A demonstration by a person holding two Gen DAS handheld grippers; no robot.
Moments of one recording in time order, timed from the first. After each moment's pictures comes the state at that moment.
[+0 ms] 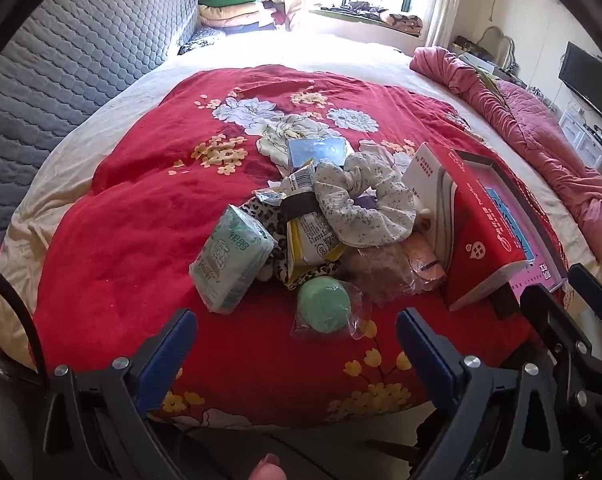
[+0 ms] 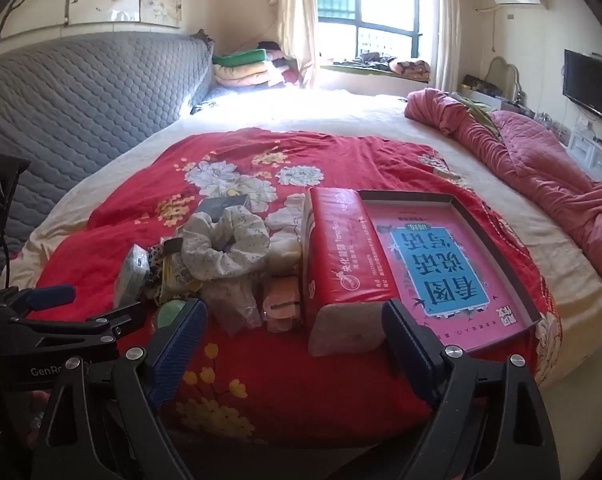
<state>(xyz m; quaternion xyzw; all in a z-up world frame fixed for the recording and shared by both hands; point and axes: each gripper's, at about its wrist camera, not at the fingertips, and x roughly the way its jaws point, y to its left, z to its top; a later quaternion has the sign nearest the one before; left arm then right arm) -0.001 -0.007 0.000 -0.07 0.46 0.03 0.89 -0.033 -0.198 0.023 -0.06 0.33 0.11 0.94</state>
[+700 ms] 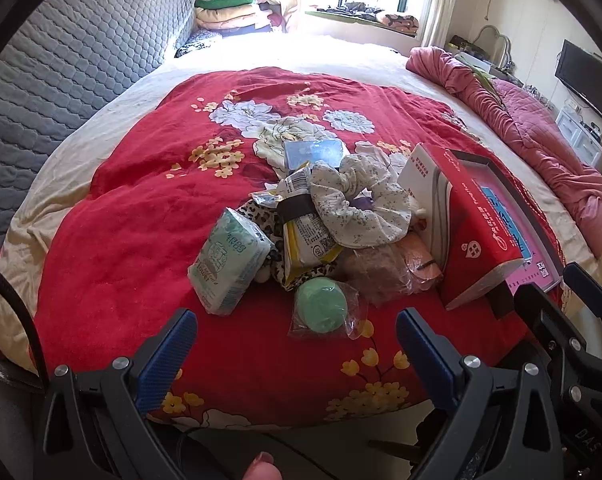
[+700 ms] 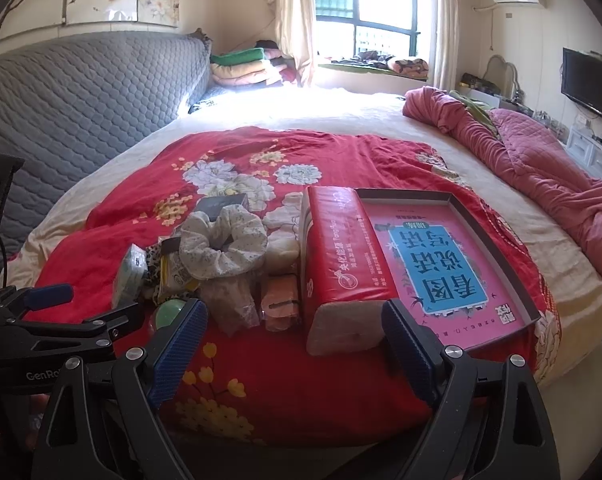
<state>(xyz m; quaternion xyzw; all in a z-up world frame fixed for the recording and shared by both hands) -0.001 -0.007 0.001 -0.06 0.46 0.03 0.89 -0.027 -0.195 0.022 -0.06 0.34 0.10 0.93</state>
